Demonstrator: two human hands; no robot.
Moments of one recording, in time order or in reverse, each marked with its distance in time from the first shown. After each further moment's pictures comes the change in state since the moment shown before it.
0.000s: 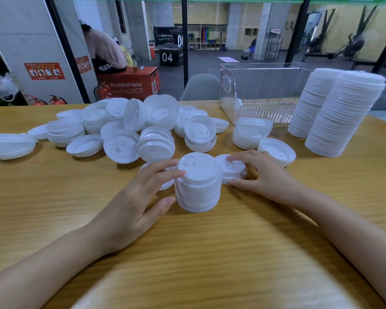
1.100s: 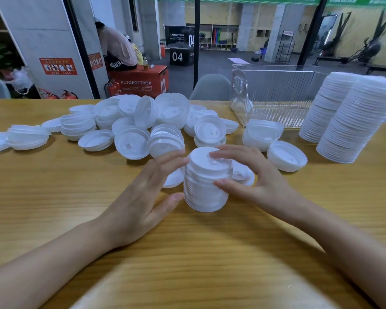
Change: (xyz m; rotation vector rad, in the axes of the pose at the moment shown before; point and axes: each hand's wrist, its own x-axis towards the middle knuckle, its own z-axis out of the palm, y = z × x) left_hand 0.000 0.000 0.000 -0.008 0.077 0.006; right_hand -0.015 -0.053 0.006 0.363 0.086 -0.265
